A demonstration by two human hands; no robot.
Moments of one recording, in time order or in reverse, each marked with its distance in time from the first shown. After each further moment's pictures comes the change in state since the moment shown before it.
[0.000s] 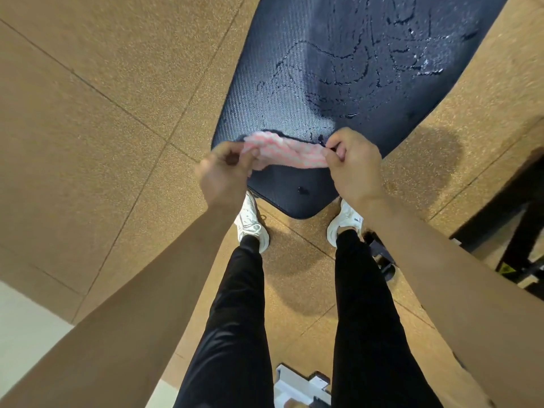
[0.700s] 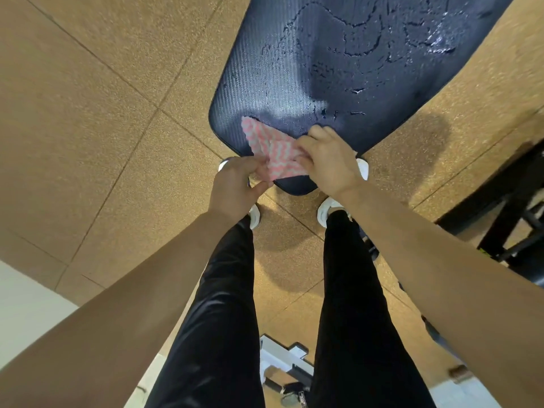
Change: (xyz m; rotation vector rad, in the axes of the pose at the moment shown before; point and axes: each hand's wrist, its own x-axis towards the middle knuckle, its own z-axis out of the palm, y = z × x) left_hand -0.048 -0.055 -0.005 0.251 -0.410 0.309; right_hand -0.015 -0.006 0.028 -0.282 -0.318 -0.356
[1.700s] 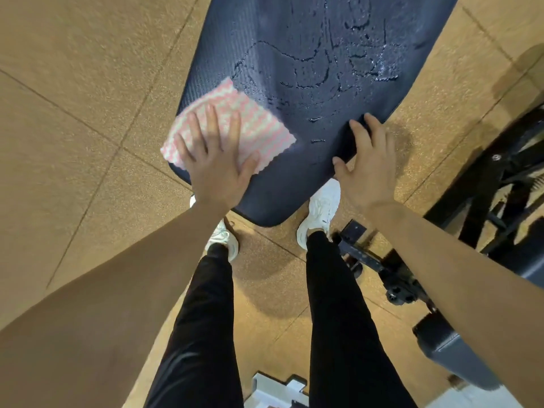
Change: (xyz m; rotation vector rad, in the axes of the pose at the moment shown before) left_hand 0.100 0.004 0.036 0.675 0.149 0.005; right_hand -0.031 0.080 -0.044 -0.110 0.282 0.503
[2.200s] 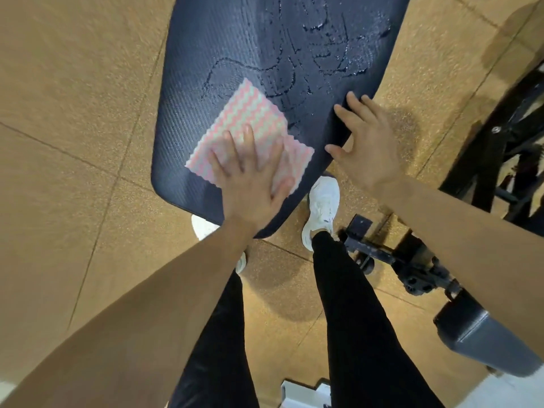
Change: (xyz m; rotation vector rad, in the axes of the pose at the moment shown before) left_hand -0.008 0.071 0.005 0.023 -0.040 0.301; right_hand 0.028 0.025 -0.019 0.036 -0.052 -0.044
